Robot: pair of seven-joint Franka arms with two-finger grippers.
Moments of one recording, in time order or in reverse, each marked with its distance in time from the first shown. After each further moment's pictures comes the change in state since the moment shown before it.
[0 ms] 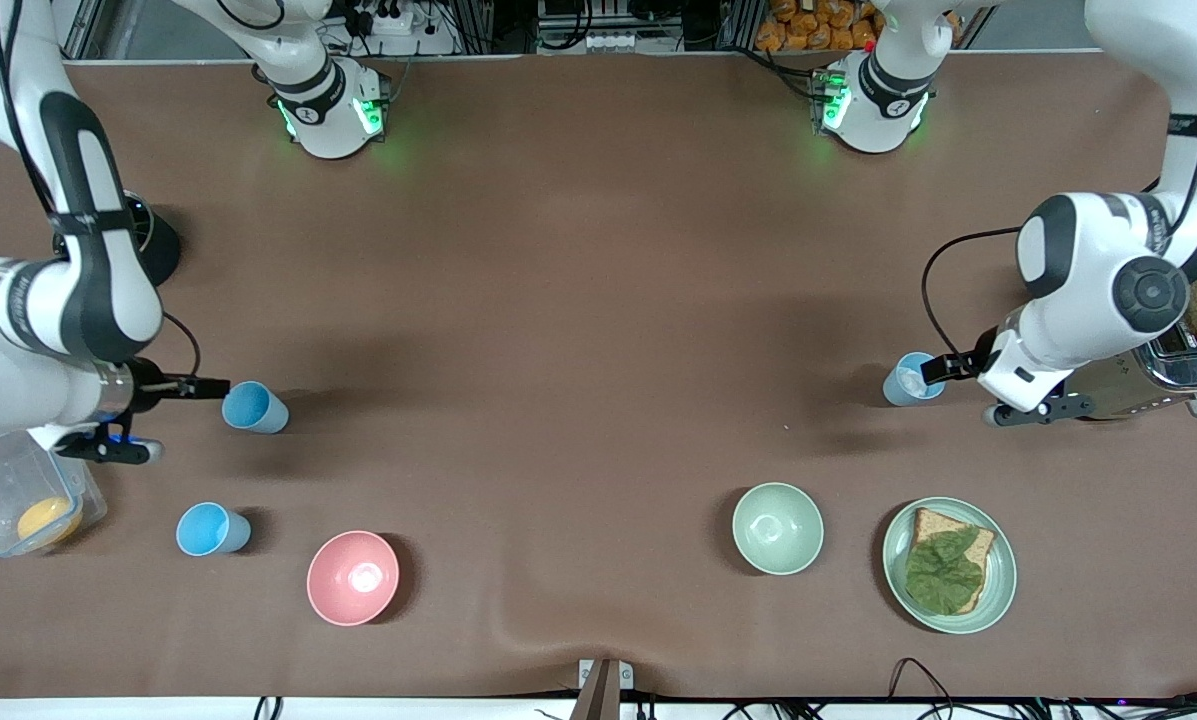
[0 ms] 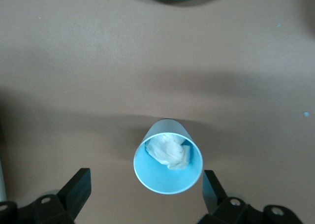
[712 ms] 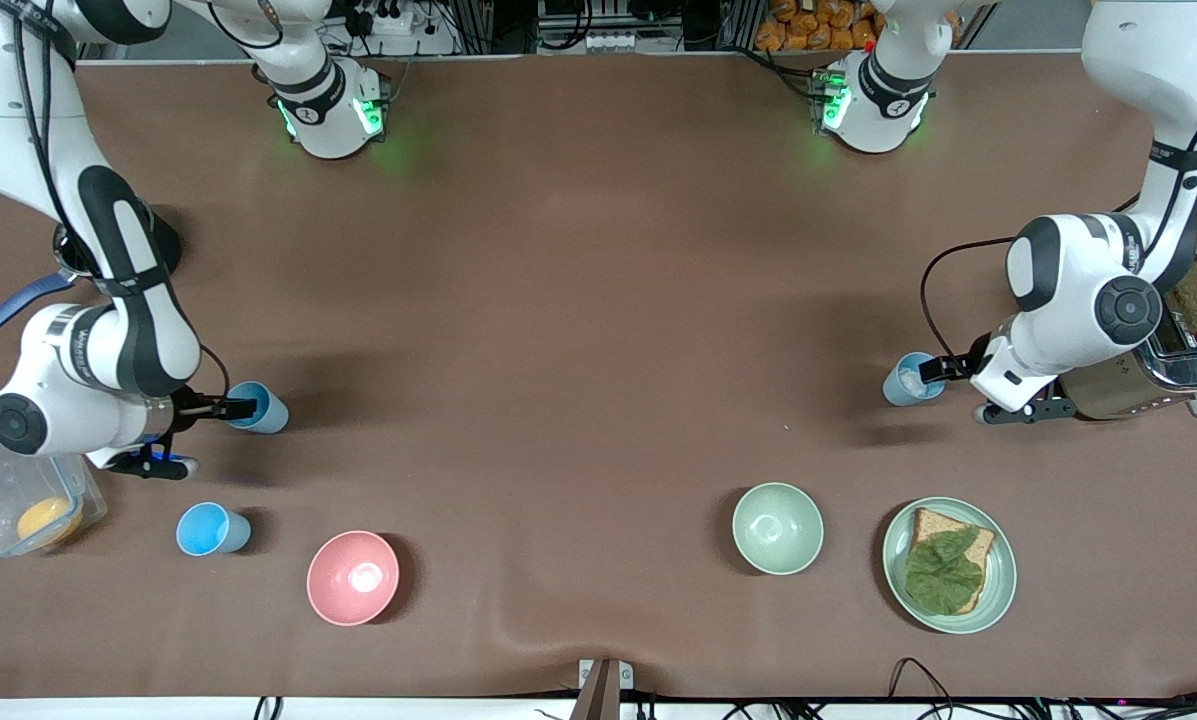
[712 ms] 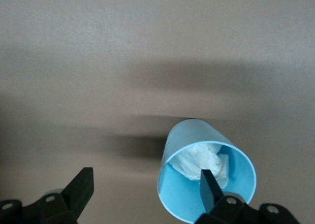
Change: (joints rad) left arm 0.056 0.064 -0.007 -0.075 0.002 0.120 0.084; right arm -0.025 0.152 0.006 0.001 0.002 0.115 -0.014
